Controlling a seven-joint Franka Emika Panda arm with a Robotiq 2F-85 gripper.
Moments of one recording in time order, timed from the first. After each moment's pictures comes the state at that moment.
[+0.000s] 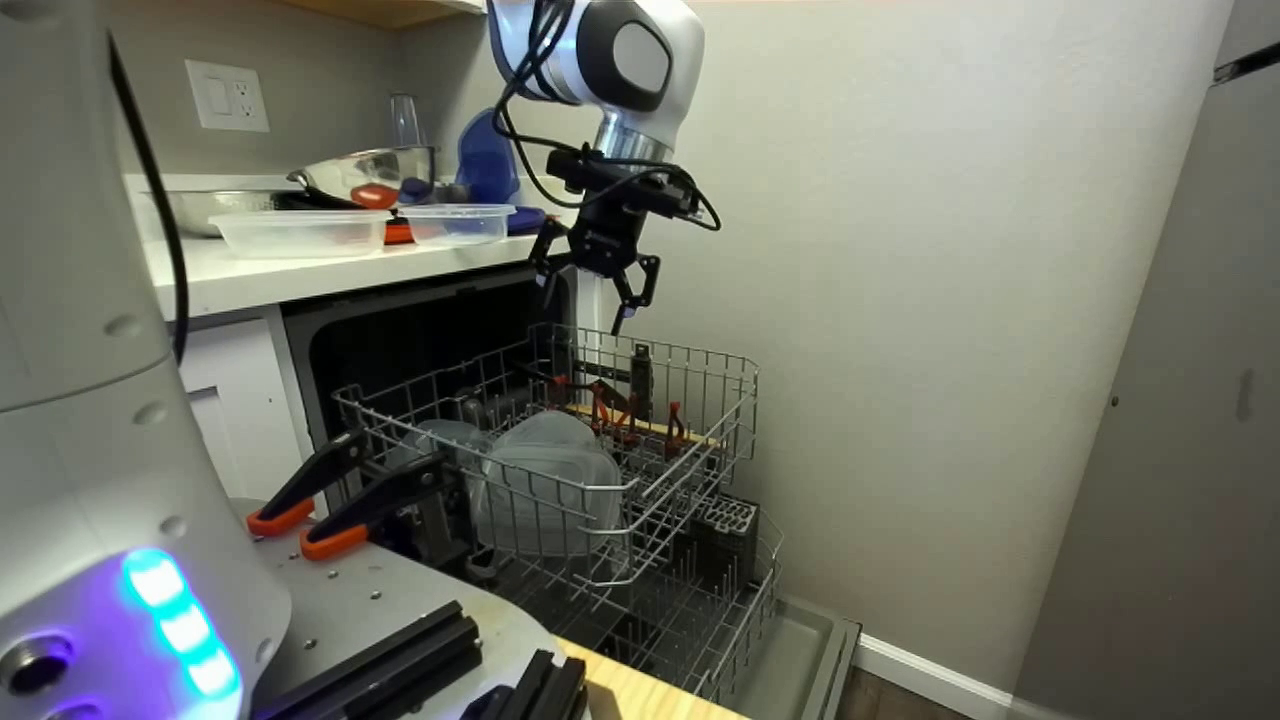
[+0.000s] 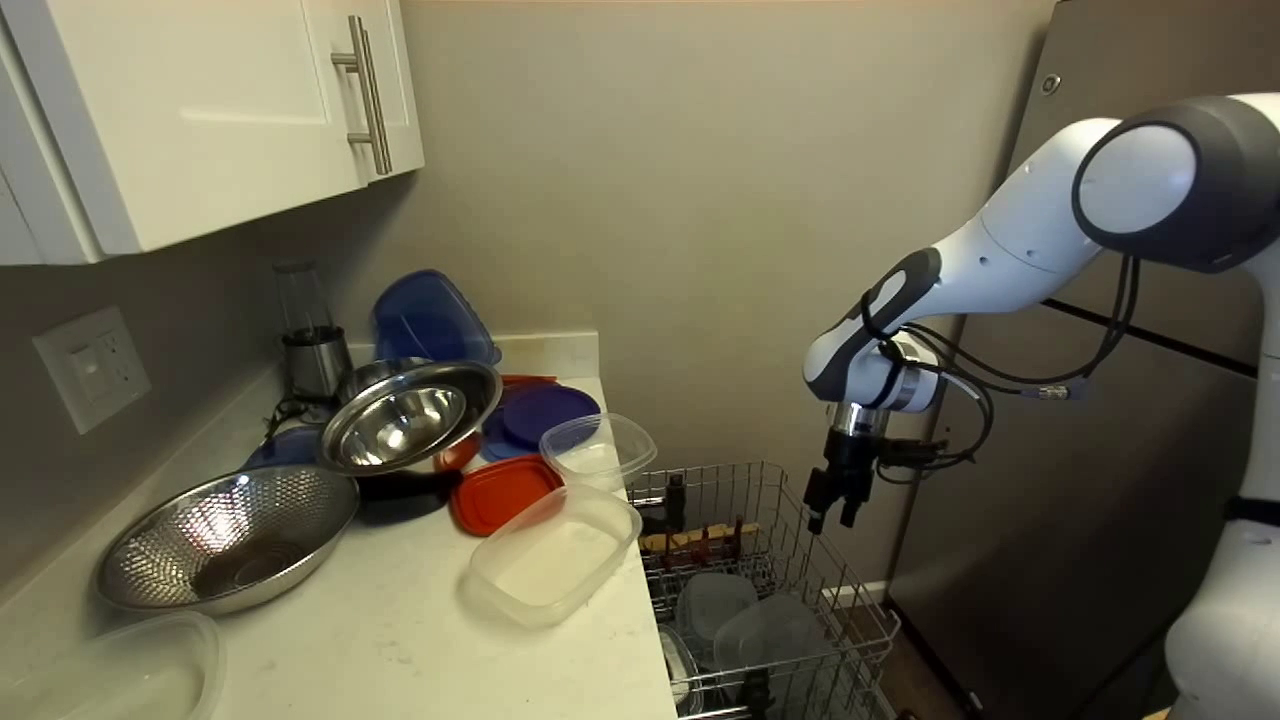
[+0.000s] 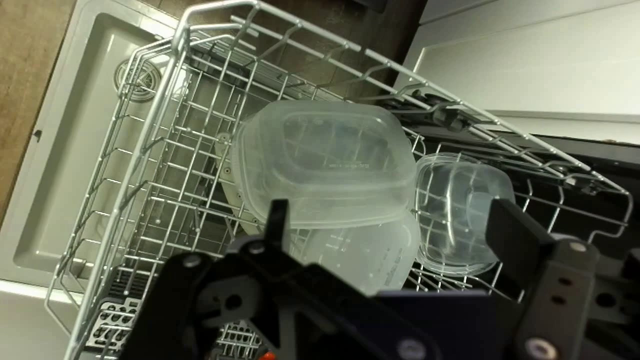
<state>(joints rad) 0.02 0.29 -0.02 -2.29 0.35 2.31 -0.60</state>
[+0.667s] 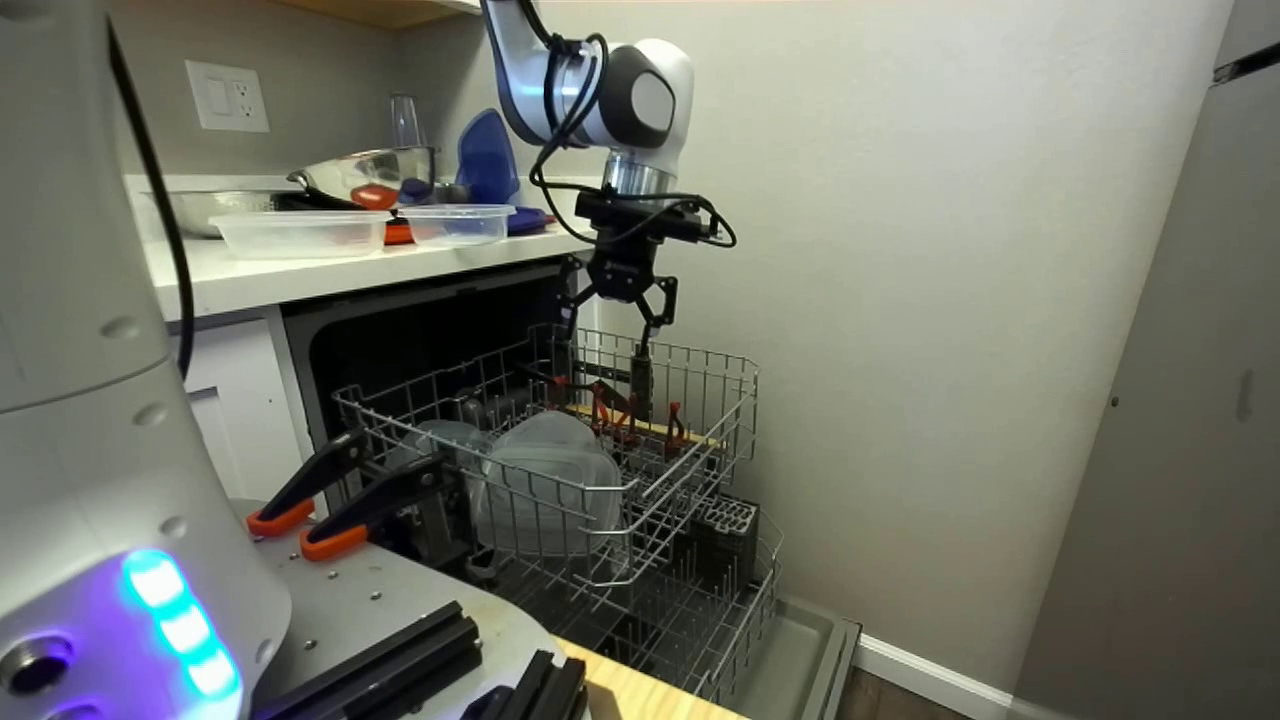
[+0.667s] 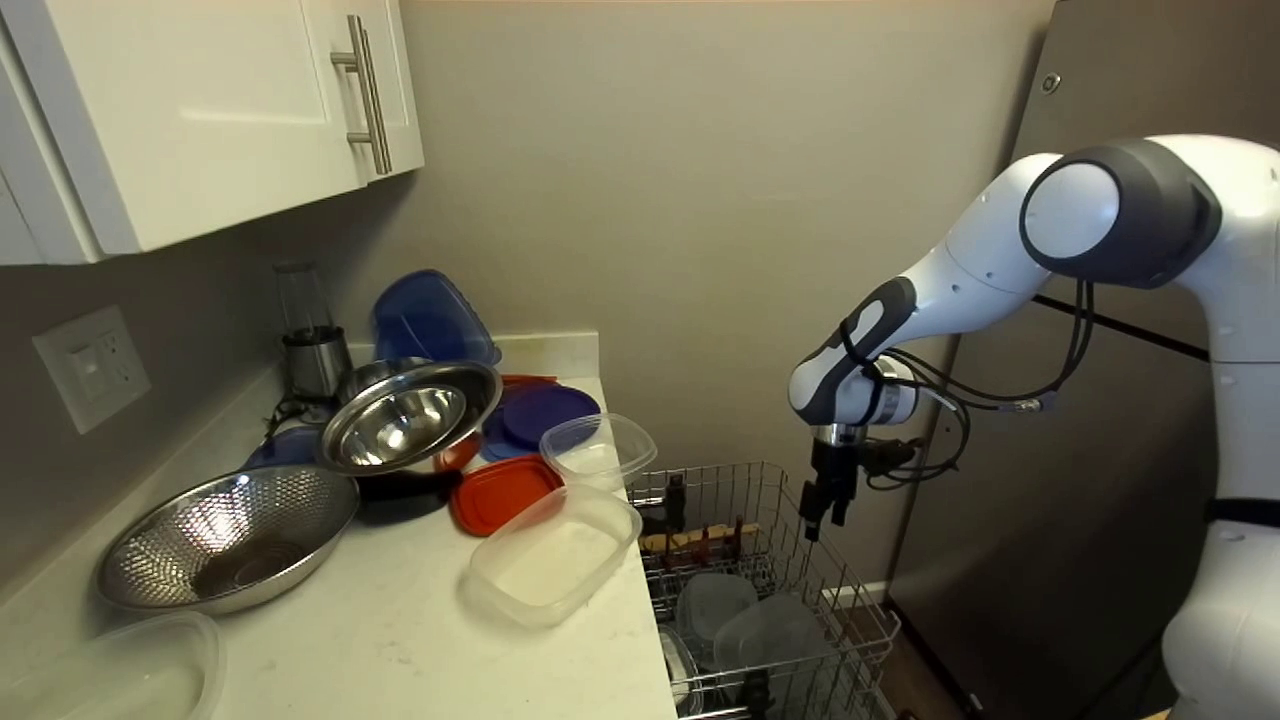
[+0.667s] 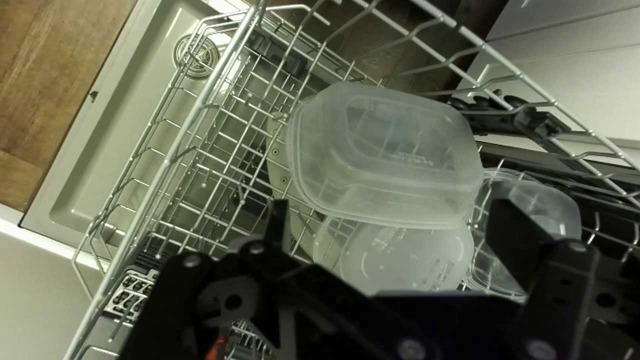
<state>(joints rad) -0.01 0.42 0.02 -2.19 0.17 2.39 -0.59</state>
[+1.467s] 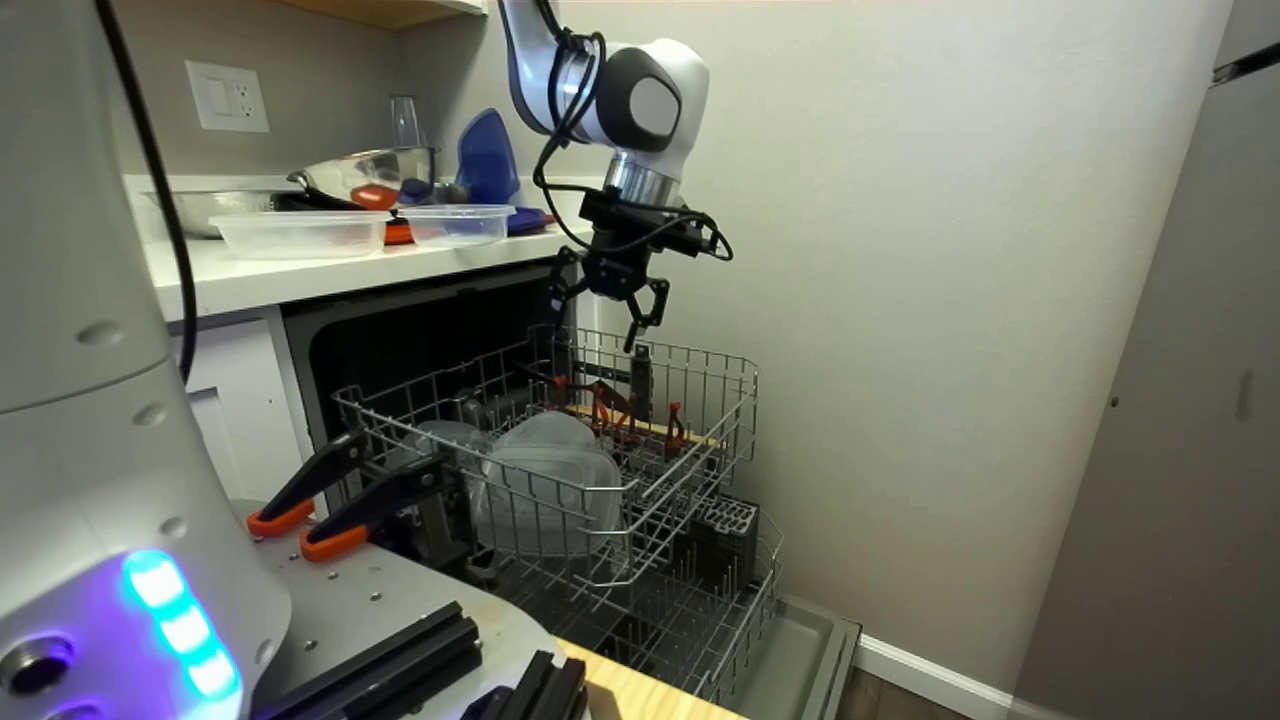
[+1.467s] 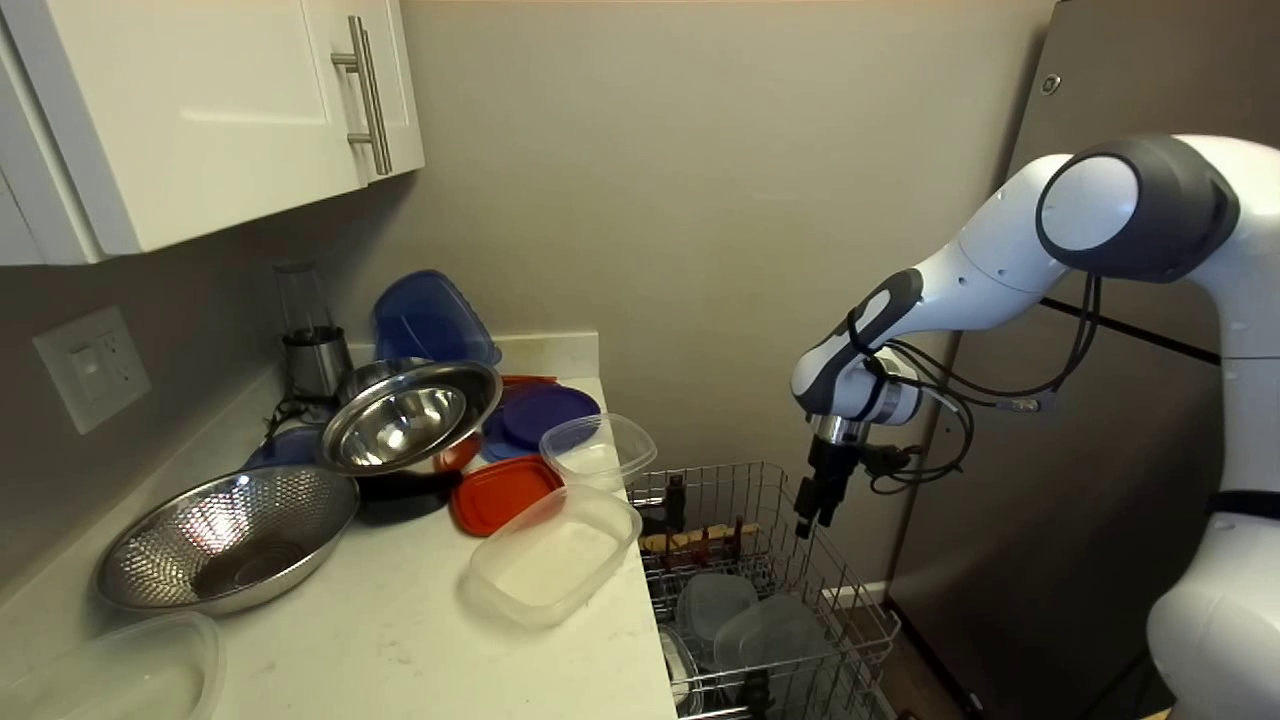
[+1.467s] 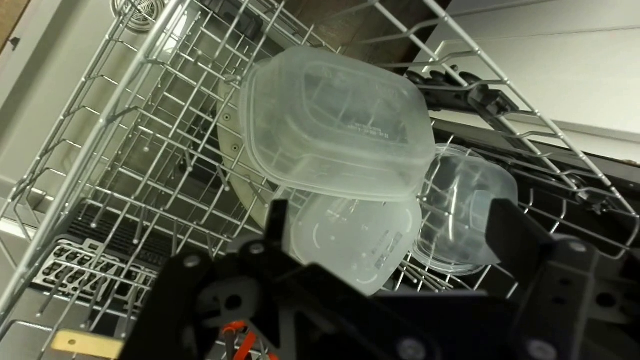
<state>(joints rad) -0.14 0.42 0.15 -2.20 0.29 2.39 -0.76</state>
